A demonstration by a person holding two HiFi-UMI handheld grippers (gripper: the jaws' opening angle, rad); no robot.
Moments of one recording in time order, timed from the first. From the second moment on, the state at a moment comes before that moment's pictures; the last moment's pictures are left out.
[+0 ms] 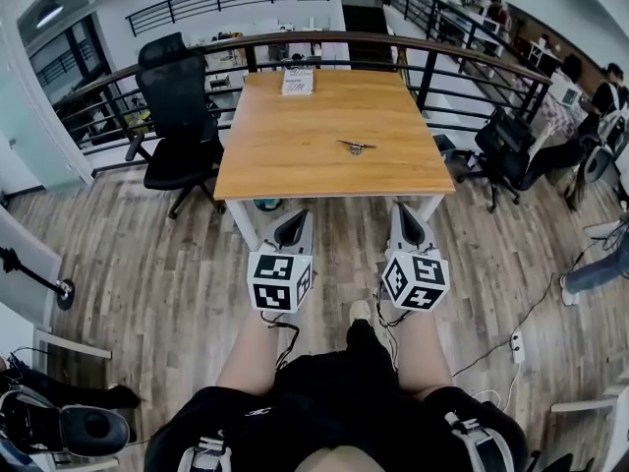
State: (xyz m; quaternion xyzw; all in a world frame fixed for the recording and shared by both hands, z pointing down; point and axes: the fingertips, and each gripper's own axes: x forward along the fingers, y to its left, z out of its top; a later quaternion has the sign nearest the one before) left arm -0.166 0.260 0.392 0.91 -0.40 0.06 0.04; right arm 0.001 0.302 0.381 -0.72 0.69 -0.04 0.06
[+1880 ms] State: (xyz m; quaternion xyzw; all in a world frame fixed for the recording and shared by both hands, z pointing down) left arm 0.070 -0.399 0.404 0.88 -0.47 0.09 0.04; right arm 0.239 -0.378 0.412 -0.67 0.75 -0.02 -0.02
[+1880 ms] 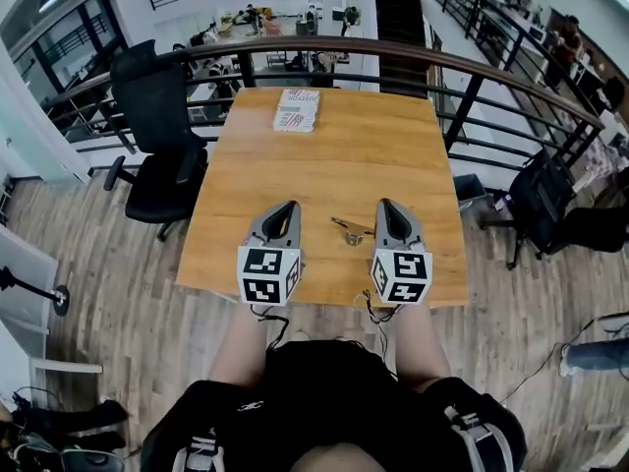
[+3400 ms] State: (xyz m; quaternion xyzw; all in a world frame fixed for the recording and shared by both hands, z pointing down) left arm -0.044 -0.404 0.461 0.82 -0.56 0.12 0.08; right arm 0.209 -0.460 0.738 -0.41 0.76 -0.02 -0.50
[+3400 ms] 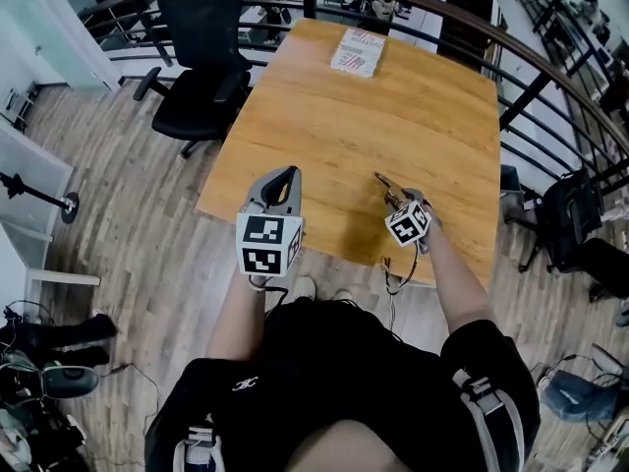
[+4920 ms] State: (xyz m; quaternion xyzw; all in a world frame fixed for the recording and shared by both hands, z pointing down) left arm -0.009 -0.441 0.432 0.84 -0.54 0.07 0.07; right arm 0.194 -0.473 0.457 -0.61 0.78 -0.07 -0.04
